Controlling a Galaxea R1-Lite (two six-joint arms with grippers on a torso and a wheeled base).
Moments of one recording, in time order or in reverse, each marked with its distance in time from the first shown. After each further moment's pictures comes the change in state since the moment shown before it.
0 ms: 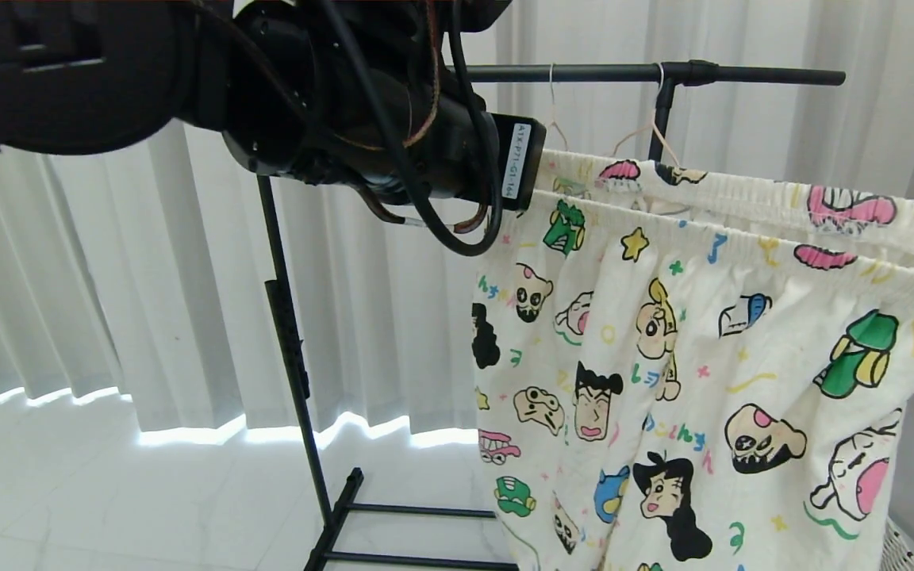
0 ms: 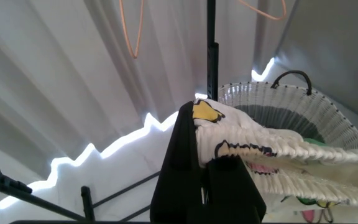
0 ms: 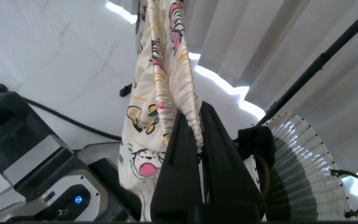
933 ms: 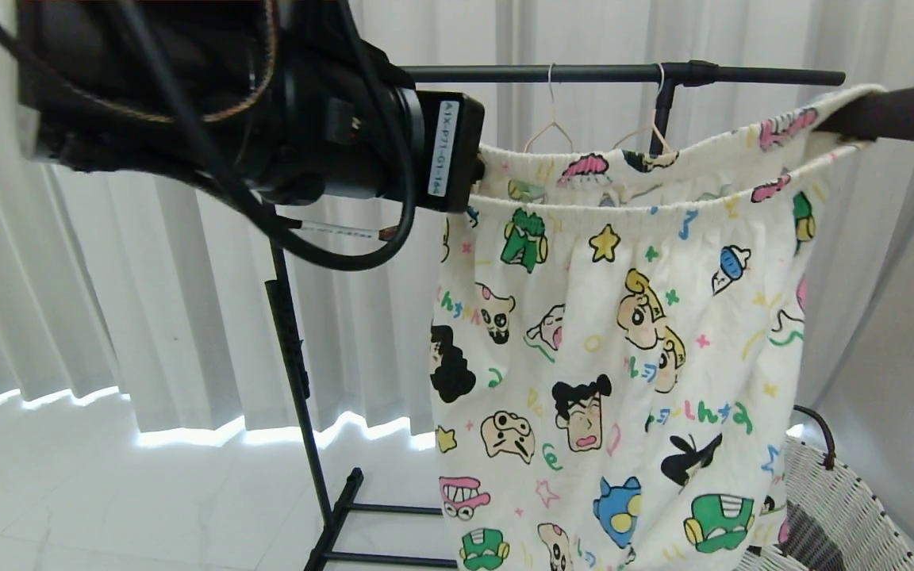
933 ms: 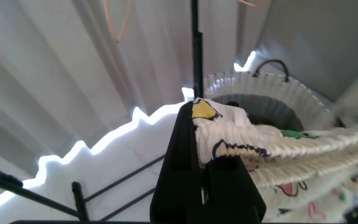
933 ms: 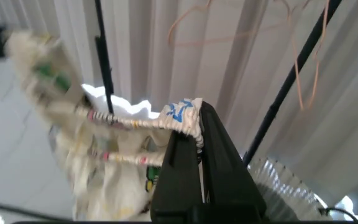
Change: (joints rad) left arm -0.001 -0.201 0.190 0.010 -0.109 -0.014; right arm -0.160 0.159 0.003 -0.439 -0.066 -0.007
